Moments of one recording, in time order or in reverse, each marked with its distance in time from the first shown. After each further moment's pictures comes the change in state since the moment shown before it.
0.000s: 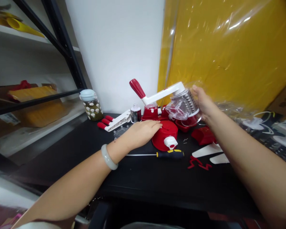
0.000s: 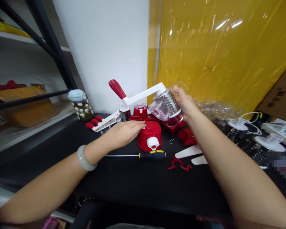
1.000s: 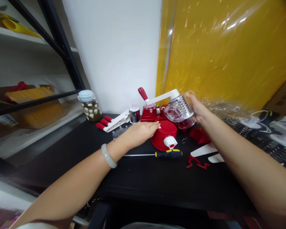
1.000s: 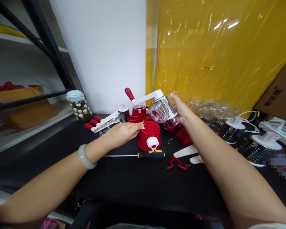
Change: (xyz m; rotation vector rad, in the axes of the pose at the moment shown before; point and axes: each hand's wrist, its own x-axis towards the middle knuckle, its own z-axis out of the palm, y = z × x) left_hand 0.000 -0.005 0.010 -0.104 0.027 0.034; right_hand 0.005 0.025 -0.011 0.232 -0.080 0.351
